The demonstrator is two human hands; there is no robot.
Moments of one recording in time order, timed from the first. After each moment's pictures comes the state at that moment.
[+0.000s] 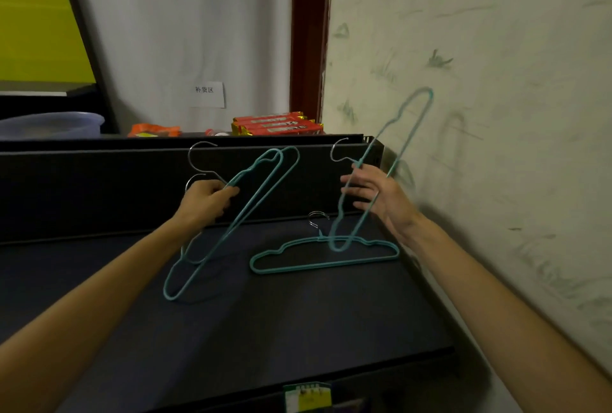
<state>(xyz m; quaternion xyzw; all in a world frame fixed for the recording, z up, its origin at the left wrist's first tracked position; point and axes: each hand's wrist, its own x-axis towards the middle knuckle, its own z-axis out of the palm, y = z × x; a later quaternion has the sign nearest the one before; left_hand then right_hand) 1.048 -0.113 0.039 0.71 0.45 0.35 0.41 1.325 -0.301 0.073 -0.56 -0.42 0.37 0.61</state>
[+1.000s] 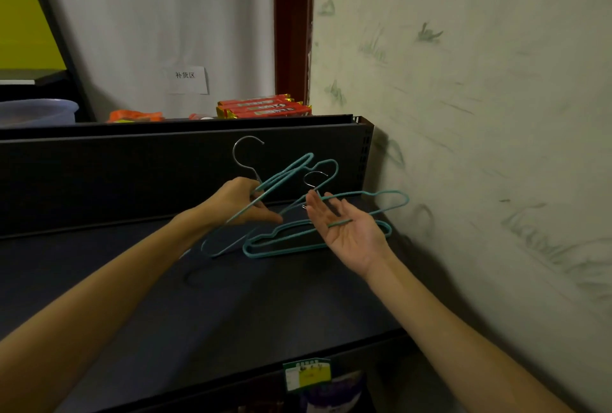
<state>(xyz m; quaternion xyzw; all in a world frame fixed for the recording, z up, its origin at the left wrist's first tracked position) 1.088 -0.153 0.044 0.88 0.33 0.14 0.33 1.262 -0.317 0.011 -0.18 -0.06 0.65 0.74</state>
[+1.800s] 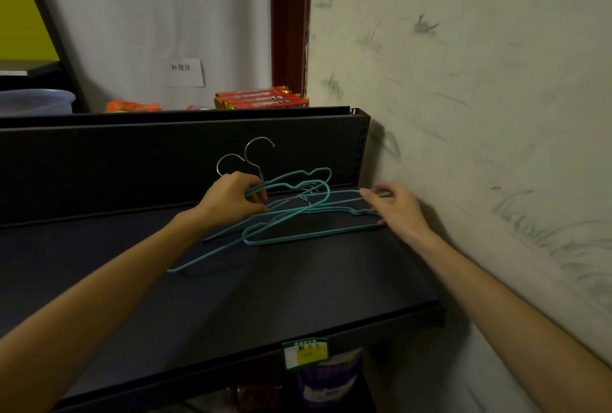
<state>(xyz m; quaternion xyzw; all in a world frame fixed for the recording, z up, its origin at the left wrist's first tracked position) 1.076 -0.148 0.021 0.91 0.28 0.20 0.21 1.355 -0.339 -0.006 -0.75 -0.35 0.15 0.53</state>
